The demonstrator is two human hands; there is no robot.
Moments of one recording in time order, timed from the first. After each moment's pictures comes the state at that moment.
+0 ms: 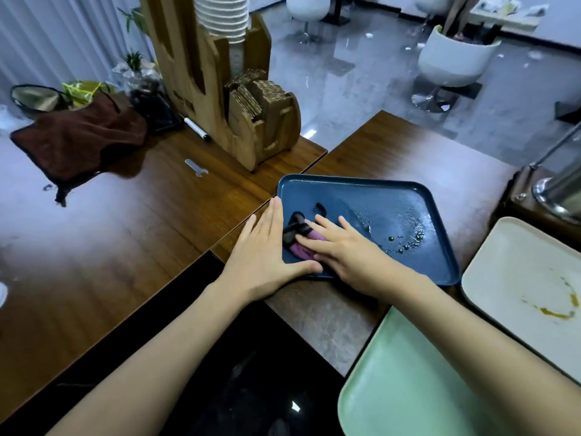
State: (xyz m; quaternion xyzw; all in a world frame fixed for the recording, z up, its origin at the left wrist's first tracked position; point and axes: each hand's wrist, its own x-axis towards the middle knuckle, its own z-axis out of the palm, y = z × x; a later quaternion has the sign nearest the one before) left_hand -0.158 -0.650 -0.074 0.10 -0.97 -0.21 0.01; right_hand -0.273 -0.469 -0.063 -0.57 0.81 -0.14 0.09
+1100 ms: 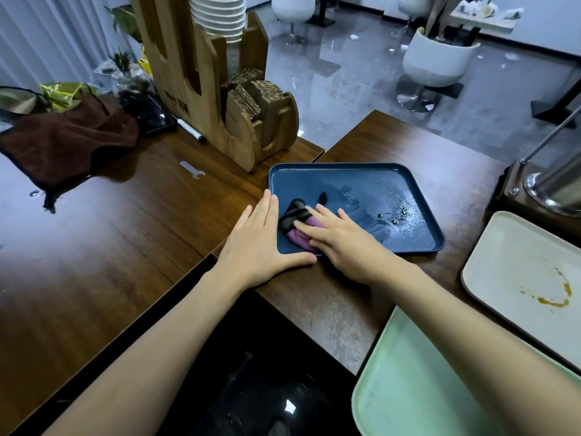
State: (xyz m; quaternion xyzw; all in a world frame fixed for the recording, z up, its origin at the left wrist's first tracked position) left_hand -0.170 -0.674 -0.074 0.11 -0.98 -0.18 0.03; right_hand -0.276 -0.488 -0.058 -0.51 0.85 -0.10 0.11
